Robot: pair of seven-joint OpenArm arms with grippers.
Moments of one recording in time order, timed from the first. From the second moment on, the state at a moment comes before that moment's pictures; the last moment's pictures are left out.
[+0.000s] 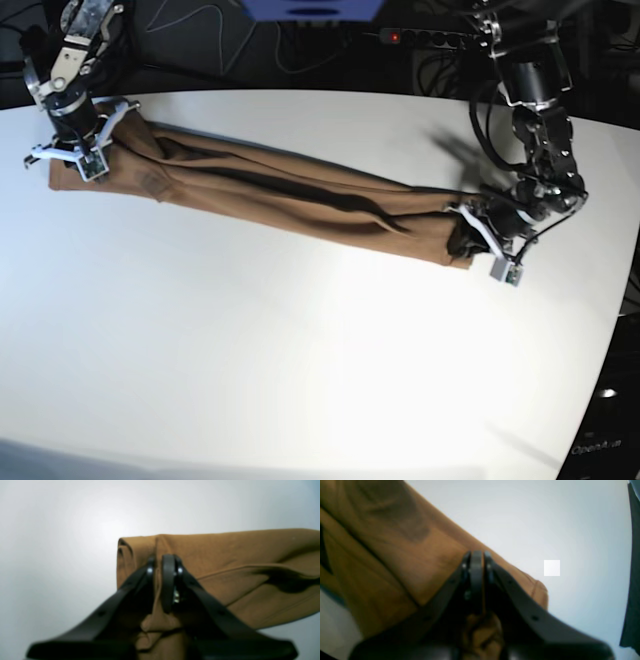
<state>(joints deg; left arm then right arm) -4.8 -9.2 -20.9 65.2 -8.4 -42.2 33.3 -21.7 1.8 38.2 95.6 -37.5 41.3 3.1</state>
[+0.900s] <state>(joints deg) -2.5 -14.4 -20.9 65.4 -10.3 -42.8 32.9 -13.7 3.8 38.9 81.4 -35.7 40.6 5.9</state>
